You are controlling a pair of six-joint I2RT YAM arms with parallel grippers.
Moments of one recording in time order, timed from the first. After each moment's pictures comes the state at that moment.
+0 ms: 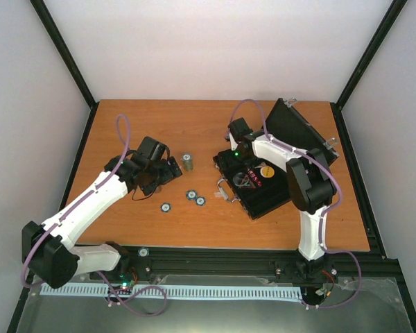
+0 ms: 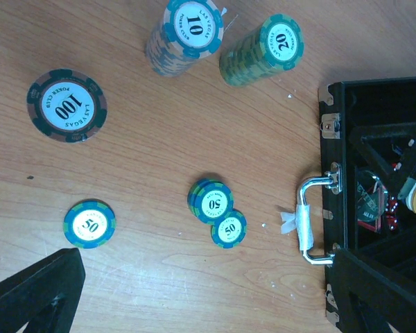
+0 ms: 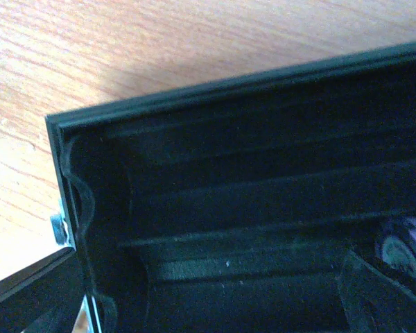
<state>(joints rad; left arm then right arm) -0.53 1.22 1.06 -0.88 -0.03 -1.01 0.49 2.02 1.48 -0.65 -0.09 0.18</state>
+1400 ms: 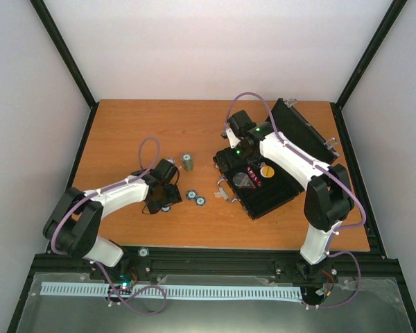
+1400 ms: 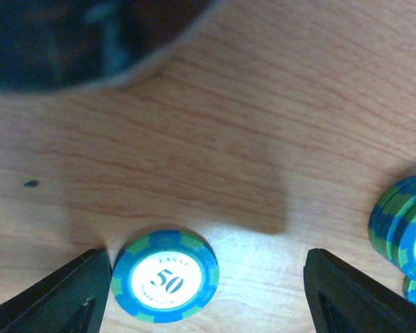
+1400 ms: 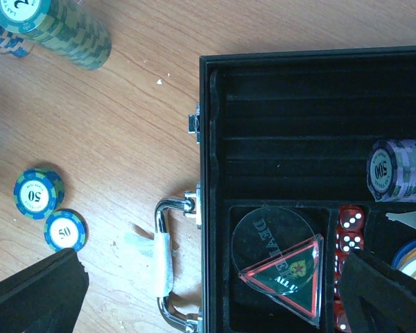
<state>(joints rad) -0.53 1.46 0.74 -0.61 -0.01 -0.94 0.57 1.79 1.52 -0.90 -0.11 0.10</state>
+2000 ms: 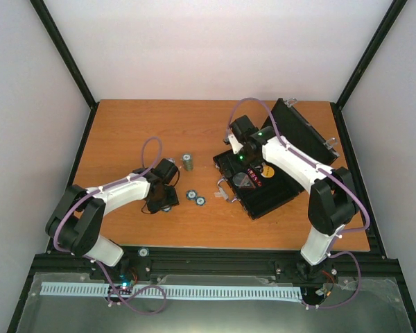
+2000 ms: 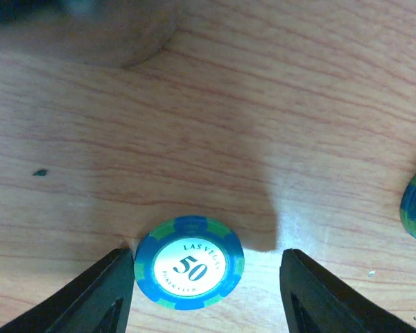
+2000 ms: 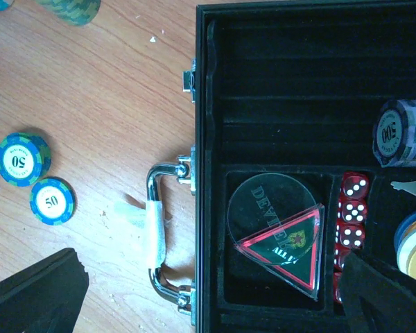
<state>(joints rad) -0.53 1.50 0.78 -0.68 0.00 -0.87 0.57 1.75 1.45 -0.91 -0.11 0.08</state>
